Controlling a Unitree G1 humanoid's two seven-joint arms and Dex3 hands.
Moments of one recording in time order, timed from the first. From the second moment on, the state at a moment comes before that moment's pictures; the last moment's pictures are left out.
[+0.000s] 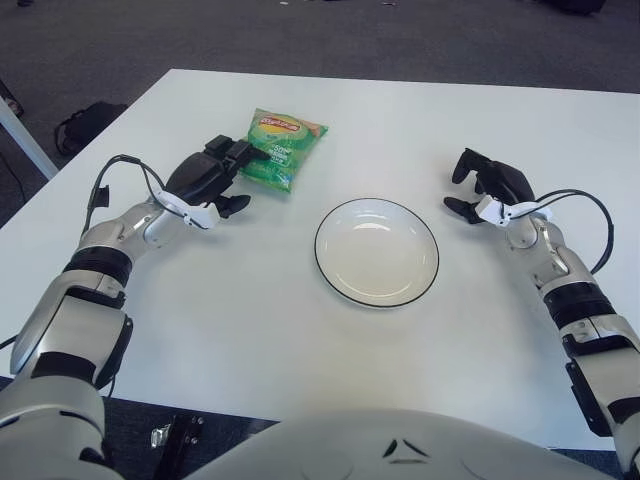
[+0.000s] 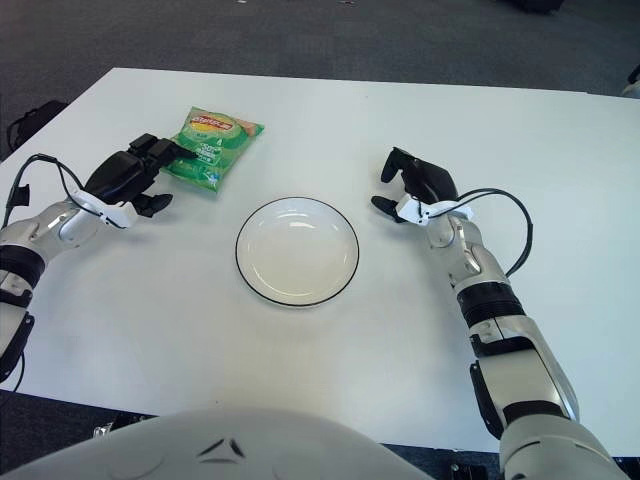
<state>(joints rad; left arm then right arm) -0.67 0.68 -0.35 1.00 0.80 -0.97 0.53 -0.43 -0.54 0.22 0.57 -0.50 -0.17 -0.16</state>
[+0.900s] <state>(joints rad) -0.64 0.71 -0.20 0.54 0.78 -0.59 0.48 -0.44 -0.54 0.23 0.56 -0.53 -0.16 -0.16</state>
